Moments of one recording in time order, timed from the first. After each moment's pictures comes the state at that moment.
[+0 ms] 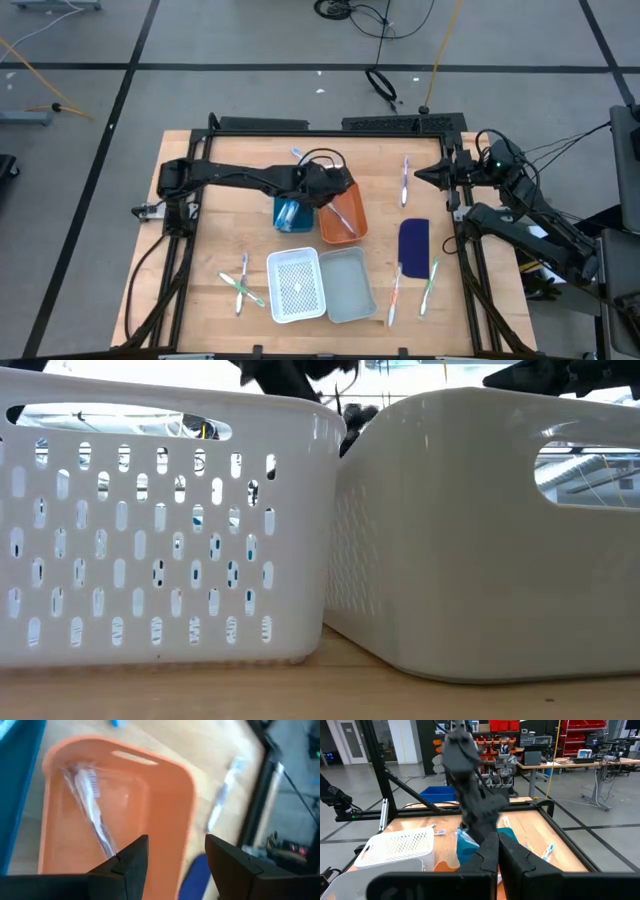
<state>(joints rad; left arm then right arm) 0.07 1.91 1.54 -0.50 -0.27 -1.79 -0.76 0.41 0.58 -0.23 -0.74 -0.02</state>
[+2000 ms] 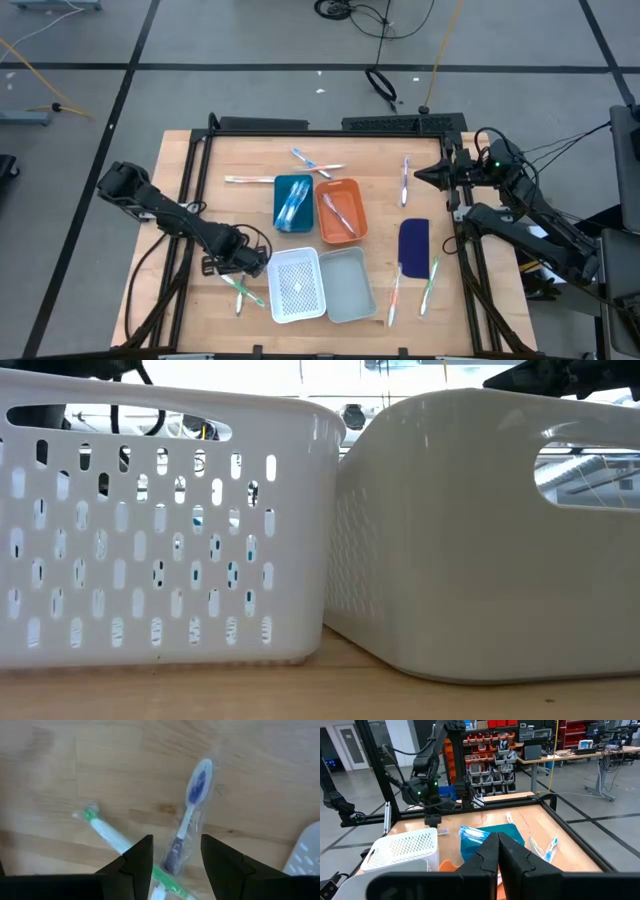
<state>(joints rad) -0.46 1.48 0.82 -0.84 0.15 -2.23 -0.76 0.41 0.58 -0.25 -0.73 0.03</state>
